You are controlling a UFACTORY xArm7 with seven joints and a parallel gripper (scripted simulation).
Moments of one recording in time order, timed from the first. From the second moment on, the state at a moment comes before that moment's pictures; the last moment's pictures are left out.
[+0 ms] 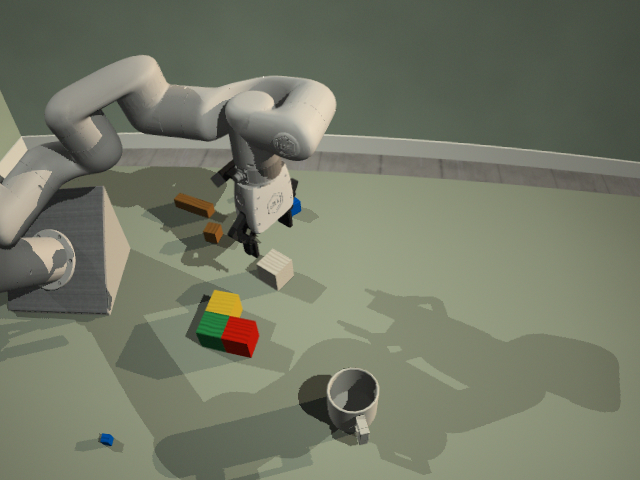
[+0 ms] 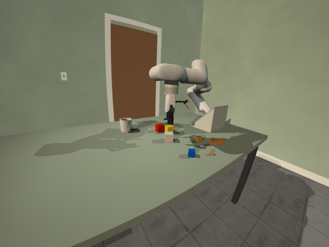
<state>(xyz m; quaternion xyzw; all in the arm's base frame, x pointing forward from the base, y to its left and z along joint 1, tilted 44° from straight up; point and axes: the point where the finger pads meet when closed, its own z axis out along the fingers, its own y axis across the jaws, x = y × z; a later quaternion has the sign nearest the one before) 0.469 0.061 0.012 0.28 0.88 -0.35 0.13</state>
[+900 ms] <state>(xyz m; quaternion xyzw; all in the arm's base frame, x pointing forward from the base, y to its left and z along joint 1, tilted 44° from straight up) 0.469 0.061 0.011 0.19 0.91 -0.37 0.09</state>
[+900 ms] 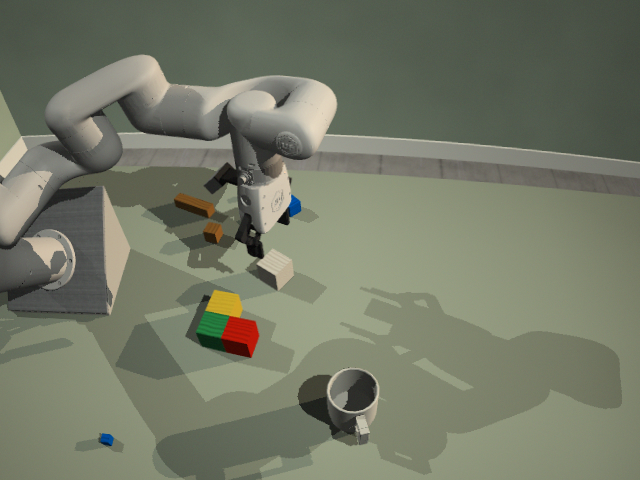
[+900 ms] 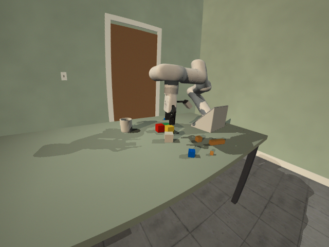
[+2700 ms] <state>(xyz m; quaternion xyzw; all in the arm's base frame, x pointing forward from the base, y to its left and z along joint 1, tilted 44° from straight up) 0.471 0.063 0.010 -0.43 0.82 -0.34 -0.16</state>
